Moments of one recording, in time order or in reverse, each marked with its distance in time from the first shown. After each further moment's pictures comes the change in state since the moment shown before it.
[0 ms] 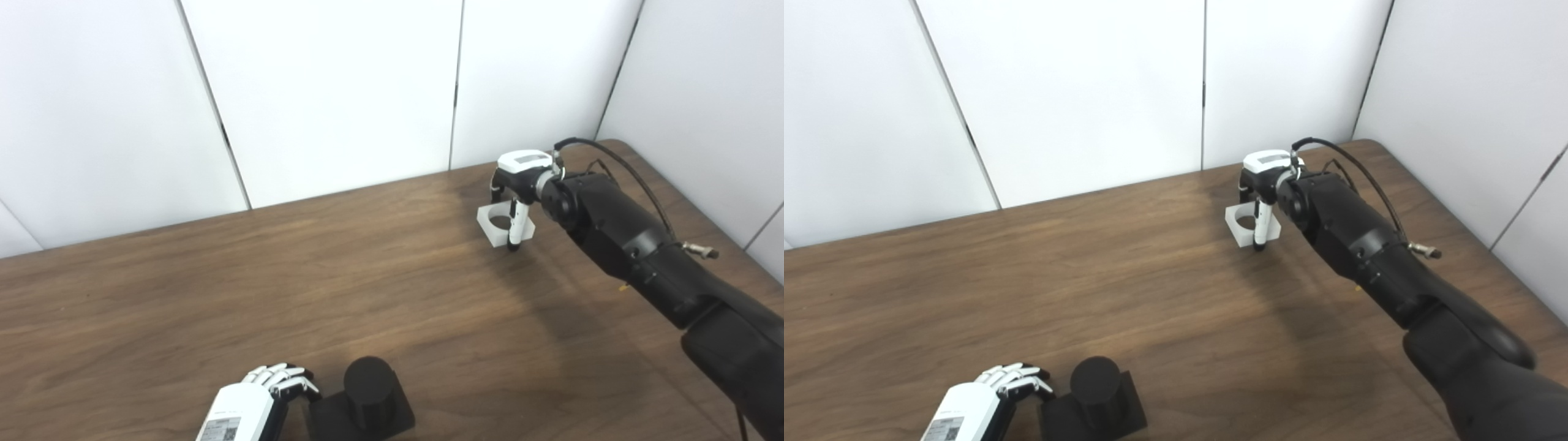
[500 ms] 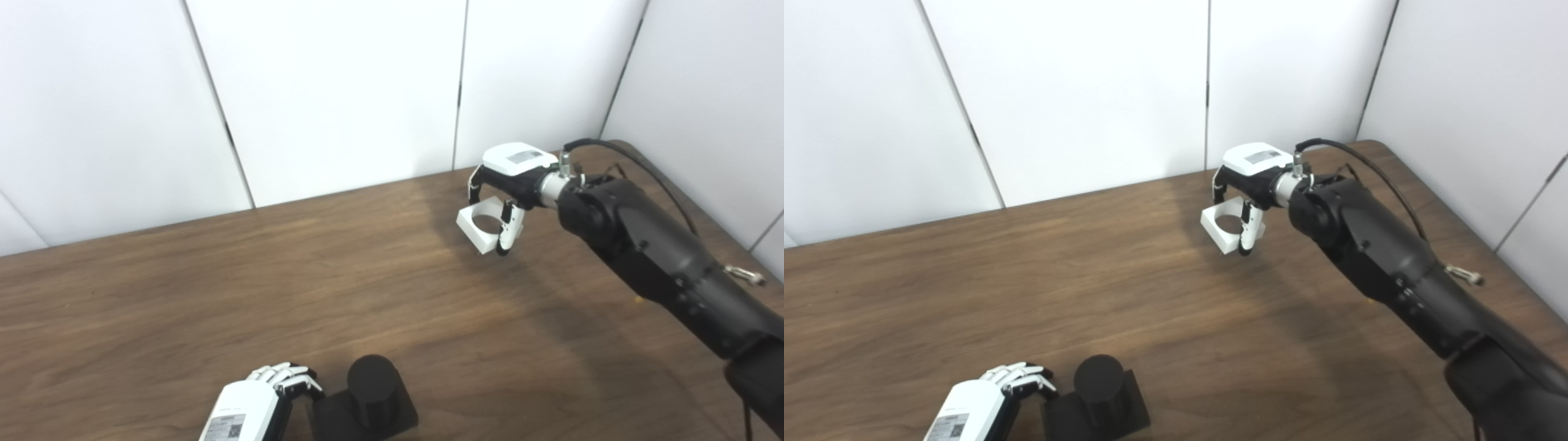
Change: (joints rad) left arm -0.001 -0.011 -0.010 -0.021 0.020 0.030 -0.033; right arm 0.151 -0.070 -0.088 -0.518 0.072 -0.051 0.086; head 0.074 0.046
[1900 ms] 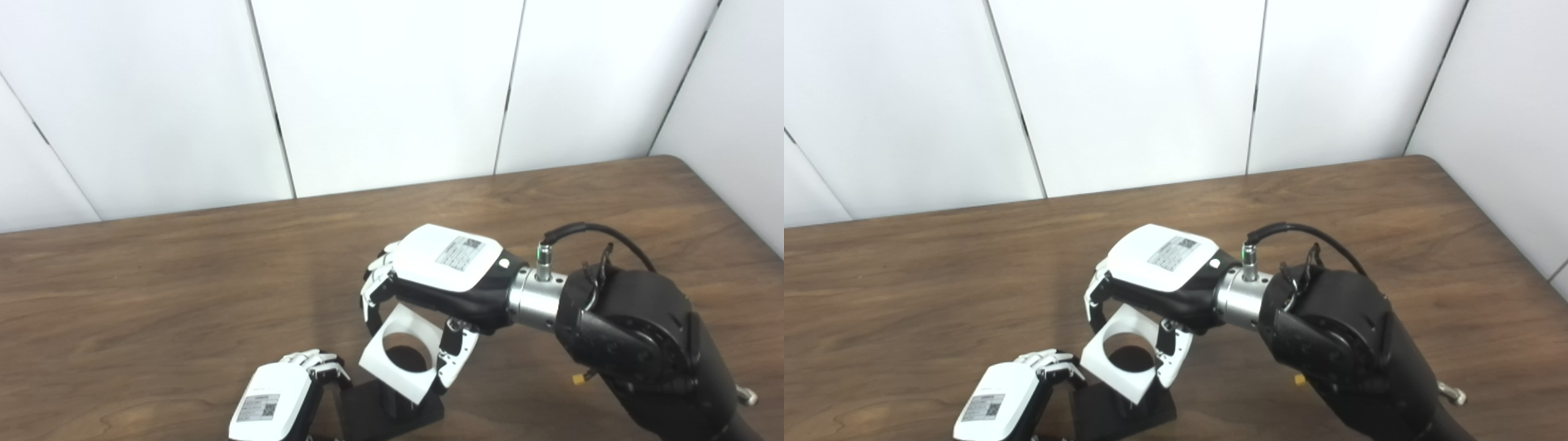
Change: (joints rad) left arm -0.012 -0.033 -0.031 -0.011 0.055 0.053 -0.032; right arm 0.088 0.333 0.016 -0.706 -0.038 0.075 0.522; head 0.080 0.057
